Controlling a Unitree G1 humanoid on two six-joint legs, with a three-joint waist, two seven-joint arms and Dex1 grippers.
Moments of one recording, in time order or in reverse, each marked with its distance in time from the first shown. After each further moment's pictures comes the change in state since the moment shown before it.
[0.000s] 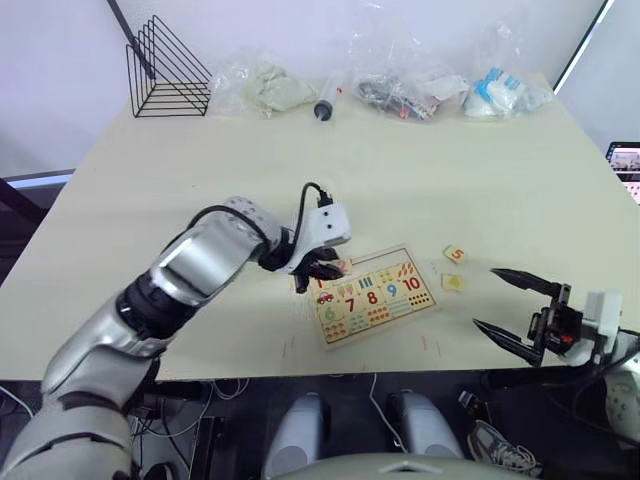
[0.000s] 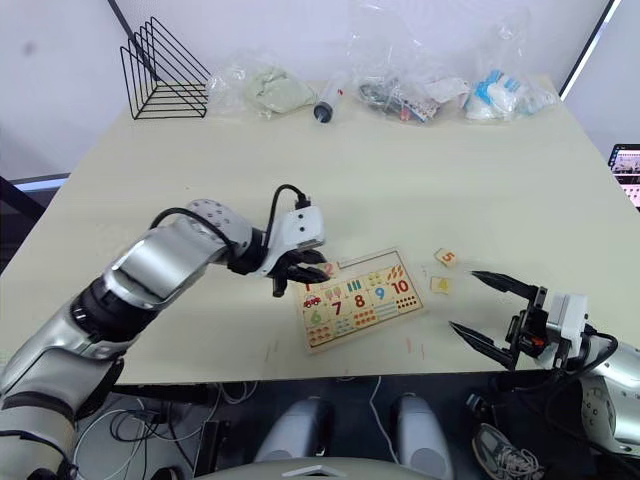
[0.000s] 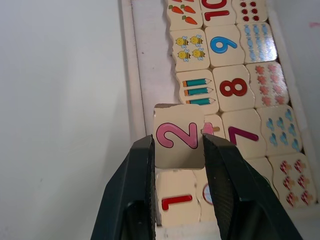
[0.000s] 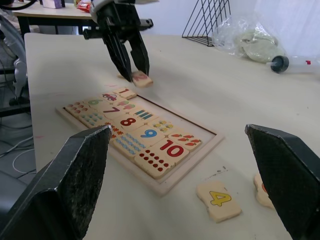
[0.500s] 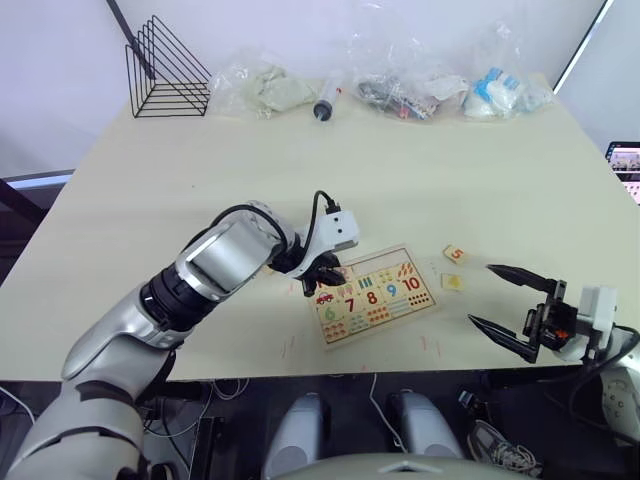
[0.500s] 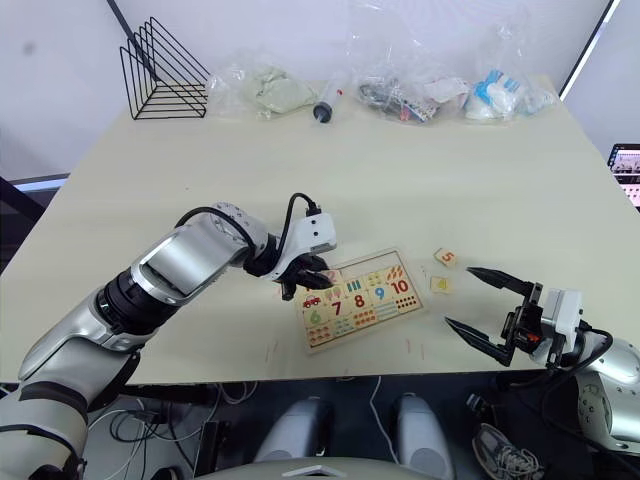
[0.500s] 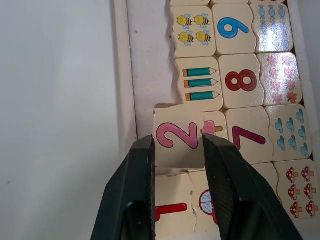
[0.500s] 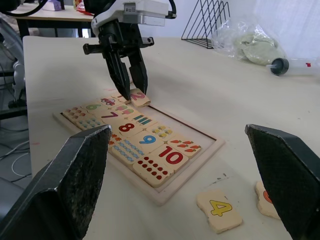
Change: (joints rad) left arm -0.035 -0.035 -0.066 0.046 0.025 0.079 0.003; right arm -0.006 -0.001 0.015 -0.018 -0.001 0.020 -0.030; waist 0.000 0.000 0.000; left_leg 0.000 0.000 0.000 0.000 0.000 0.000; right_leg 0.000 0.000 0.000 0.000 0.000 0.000
